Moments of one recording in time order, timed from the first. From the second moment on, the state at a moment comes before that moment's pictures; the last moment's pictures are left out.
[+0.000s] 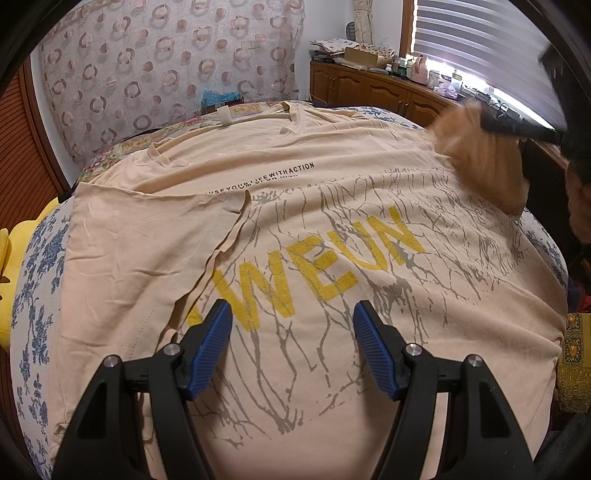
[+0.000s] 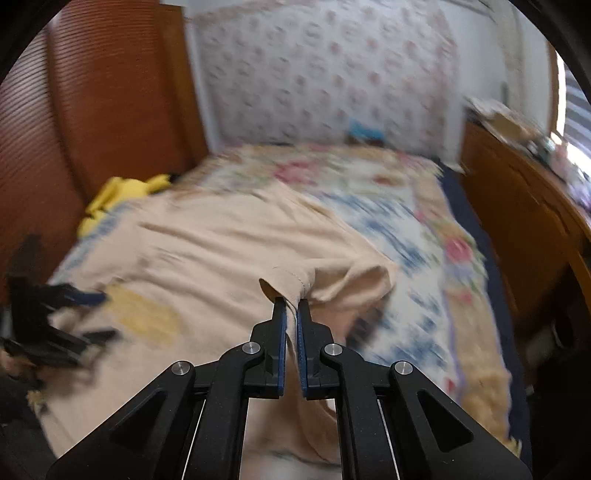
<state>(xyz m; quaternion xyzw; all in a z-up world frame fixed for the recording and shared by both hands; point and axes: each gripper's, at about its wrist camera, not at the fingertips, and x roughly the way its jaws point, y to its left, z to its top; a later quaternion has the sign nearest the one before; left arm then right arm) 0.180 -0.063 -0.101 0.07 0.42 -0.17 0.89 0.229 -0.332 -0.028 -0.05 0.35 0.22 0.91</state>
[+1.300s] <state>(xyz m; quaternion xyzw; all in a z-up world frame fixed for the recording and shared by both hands) 0.180 -0.063 -0.102 0.07 0.42 -0.17 0.89 0.177 -0.274 -0.070 -0.05 0.40 0.32 0.86</state>
